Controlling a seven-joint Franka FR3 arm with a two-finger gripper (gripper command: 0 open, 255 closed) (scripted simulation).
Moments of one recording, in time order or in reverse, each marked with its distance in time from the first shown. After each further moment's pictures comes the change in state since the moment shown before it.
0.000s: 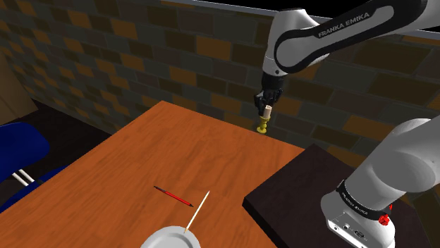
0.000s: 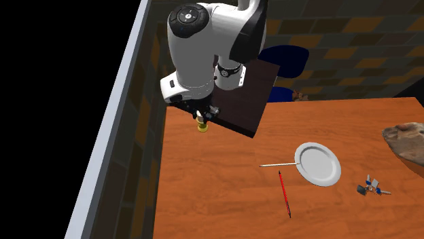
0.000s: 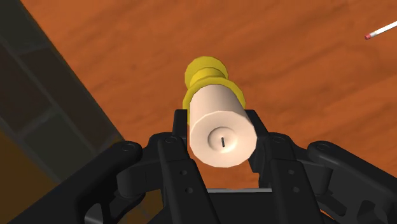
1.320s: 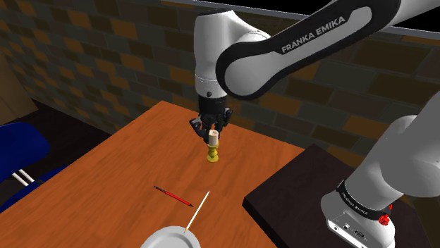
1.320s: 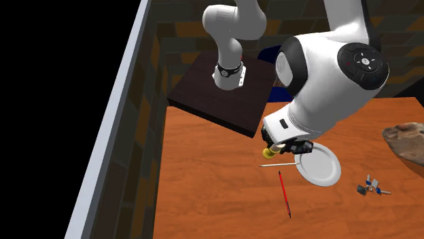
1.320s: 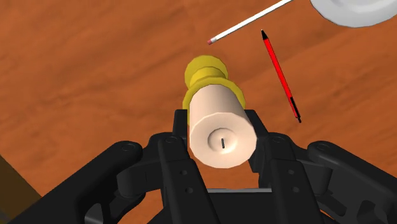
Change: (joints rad) arm 0.191 0.299 0.352 0.317 0.002 -0.013 0.547
